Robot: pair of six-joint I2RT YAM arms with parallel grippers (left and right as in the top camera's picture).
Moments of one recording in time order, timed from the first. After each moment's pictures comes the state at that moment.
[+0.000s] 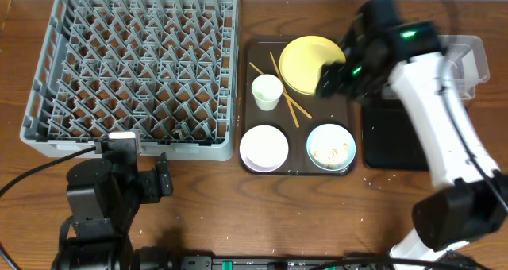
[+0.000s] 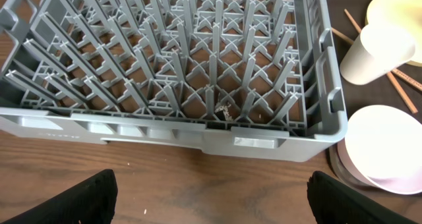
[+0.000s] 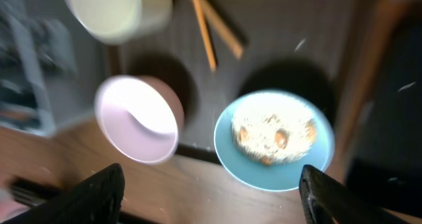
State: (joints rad) left arm 0.08 0.59 0.86 -0.98 0.05 0.01; right arm 0.27 1.82 1.76 -1.34 -0.27 0.31
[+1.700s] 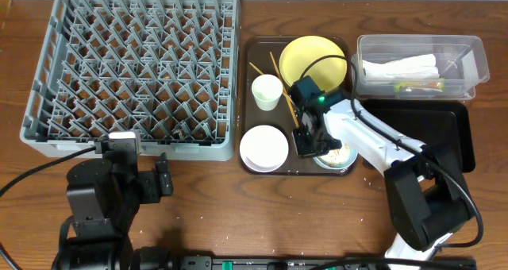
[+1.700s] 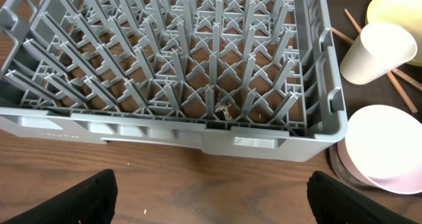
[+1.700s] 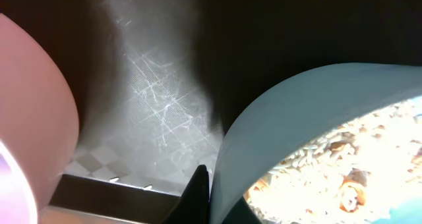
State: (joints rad) left arm 0.08 0.59 0.86 -0.98 0.05 0.01; right arm 0.52 1.87 1.24 -0.95 -0.05 0.35
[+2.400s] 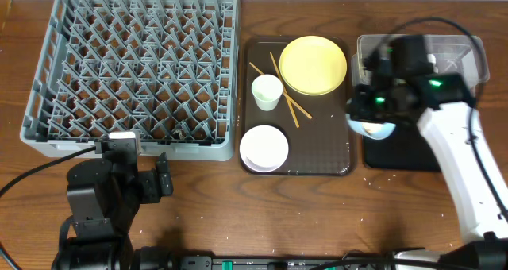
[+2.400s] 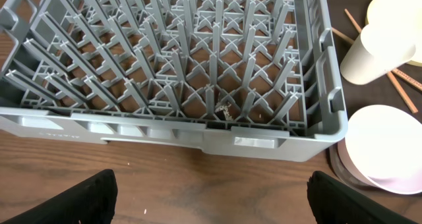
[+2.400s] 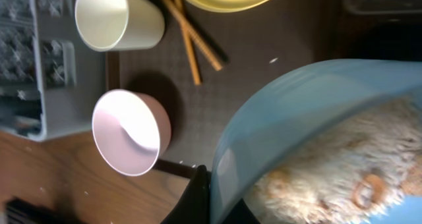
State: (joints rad) left arm 0.08 0.59 0.86 -0.98 0.05 0.01; right arm 0.13 1.52 1.35 -1.04 -0.35 0.25
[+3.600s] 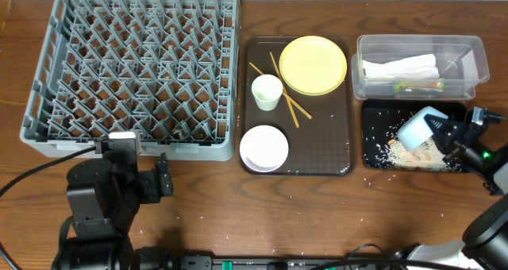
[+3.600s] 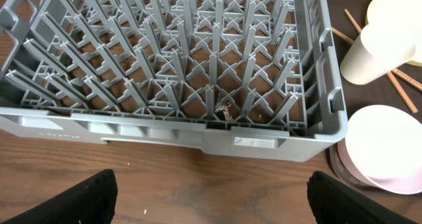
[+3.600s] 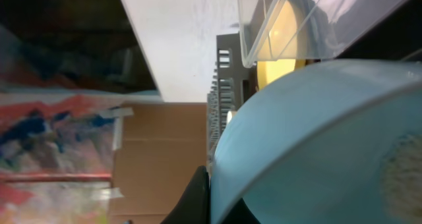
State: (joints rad) left arm 0.08 0.59 0.86 -0.98 0.05 0.01; right arm -0.77 1.71 0.81 -0.32 -1.50 0.36
